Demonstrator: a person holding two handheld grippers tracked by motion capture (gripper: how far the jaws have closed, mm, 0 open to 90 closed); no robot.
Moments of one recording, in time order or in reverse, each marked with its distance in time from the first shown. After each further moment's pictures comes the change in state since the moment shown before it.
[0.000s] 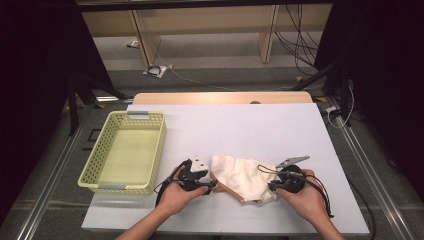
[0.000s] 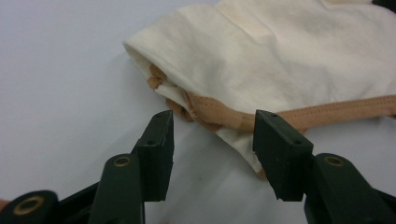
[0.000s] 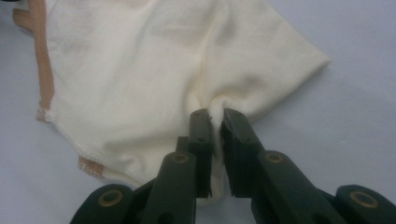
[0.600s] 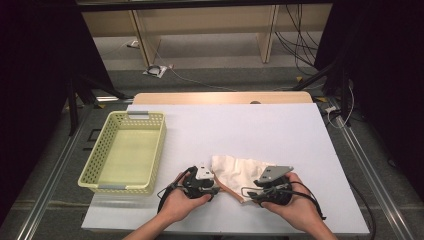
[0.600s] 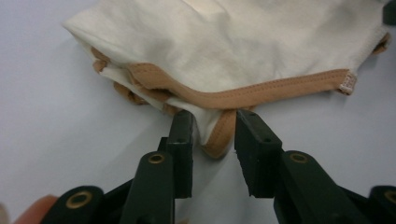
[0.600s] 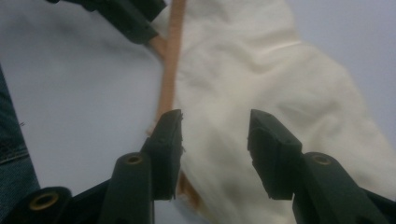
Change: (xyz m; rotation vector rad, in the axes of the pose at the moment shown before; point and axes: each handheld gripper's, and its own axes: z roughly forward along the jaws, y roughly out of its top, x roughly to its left) left arm -0.021 -0.002 -0.003 0.052 -0.050 0.036; right arm 0.055 0.008 -0.005 -0.132 0.096 -0.380
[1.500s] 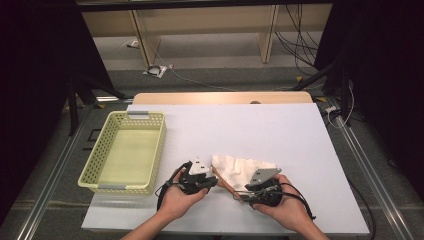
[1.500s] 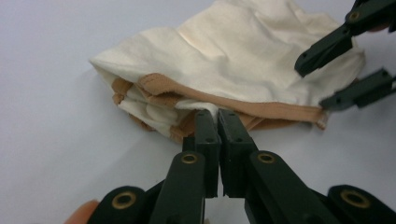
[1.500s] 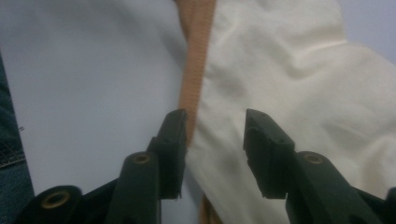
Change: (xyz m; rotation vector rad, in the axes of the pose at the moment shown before) left arm 0.006 0.010 -0.019 -0.124 -0.010 -0.058; right arm 0.007 0.002 0.024 0.009 0.052 -0.024
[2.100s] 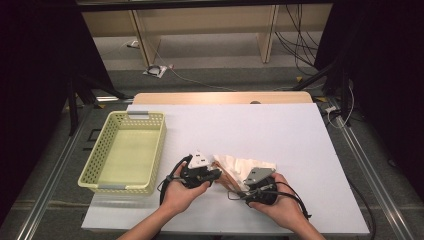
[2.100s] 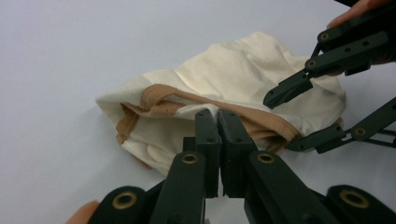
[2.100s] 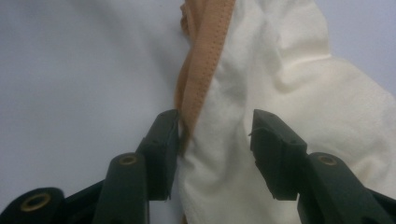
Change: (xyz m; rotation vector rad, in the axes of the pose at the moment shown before) left arm 0.002 0.020 -0.002 -0.069 -0.015 -0.011; right arm -0.003 0.005 0.010 -0.006 -0.072 -0.037
